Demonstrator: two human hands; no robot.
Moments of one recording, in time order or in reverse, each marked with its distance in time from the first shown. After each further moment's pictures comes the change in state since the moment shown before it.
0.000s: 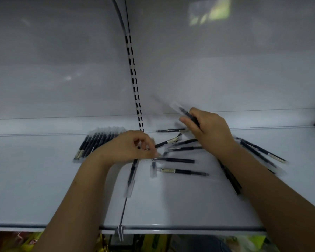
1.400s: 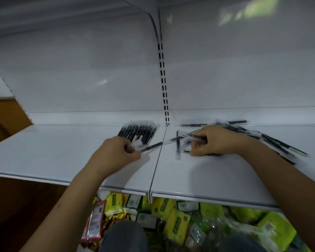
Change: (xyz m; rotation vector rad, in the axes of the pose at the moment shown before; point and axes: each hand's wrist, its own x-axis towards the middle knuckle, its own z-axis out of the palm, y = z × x) left_hand -0.124 0.005 -0.011 0.325 0.400 -0.400; right_hand -0.019 -0.030 -0.012 0.336 -0.753 0.029
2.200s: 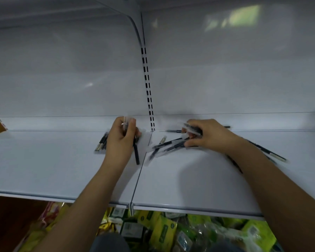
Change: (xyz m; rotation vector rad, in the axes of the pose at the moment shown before) left_hand 0.044 0.054 0.046 -0.916 0.380 0.121; right_hand 0.001 0.027 -0.022 0.018 0.260 -0.022
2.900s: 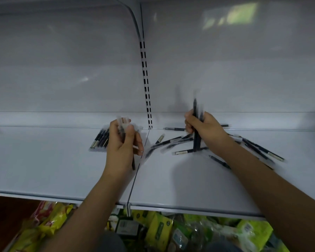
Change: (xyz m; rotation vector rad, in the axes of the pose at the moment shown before) left_hand -0.026 -0.007 0.011 -0.368 -0.038 -0.056; right_hand 0.014 -0.002 0.022 0.673 0.256 0.111
